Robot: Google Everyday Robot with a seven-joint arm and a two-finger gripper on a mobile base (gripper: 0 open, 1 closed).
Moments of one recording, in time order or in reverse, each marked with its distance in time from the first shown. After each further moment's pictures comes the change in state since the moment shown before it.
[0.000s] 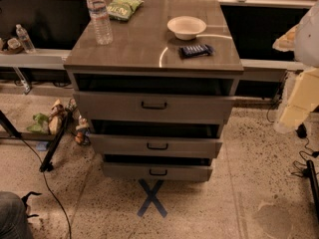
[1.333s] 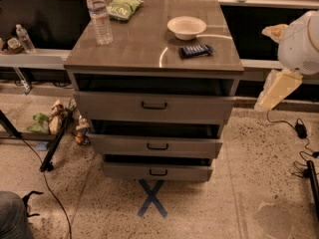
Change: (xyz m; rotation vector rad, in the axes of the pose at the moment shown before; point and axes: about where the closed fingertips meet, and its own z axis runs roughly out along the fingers) arm -0.001 -0.086 0.056 0.261 -0.159 -0.110
